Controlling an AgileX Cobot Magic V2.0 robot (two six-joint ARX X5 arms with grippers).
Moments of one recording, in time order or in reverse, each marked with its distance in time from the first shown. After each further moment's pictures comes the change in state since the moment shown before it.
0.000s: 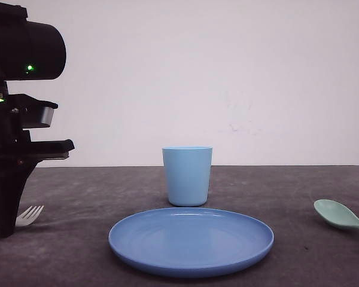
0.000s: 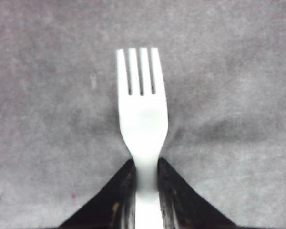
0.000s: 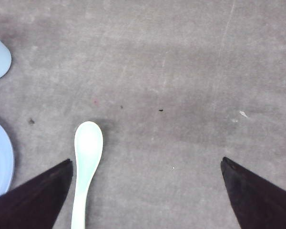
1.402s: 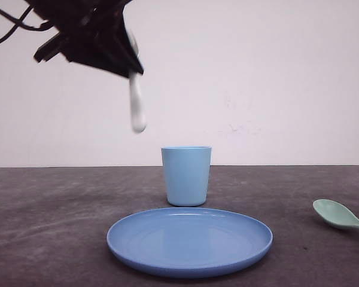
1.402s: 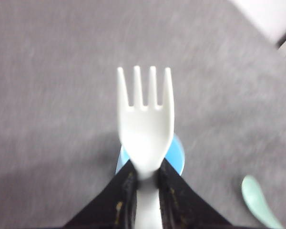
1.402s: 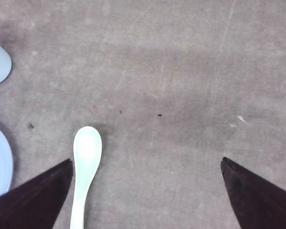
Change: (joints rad) left arm -0.100 -0.192 0.142 0.541 0.113 0.045; right arm 0.000 0.000 0.000 0.016 0.000 0.000
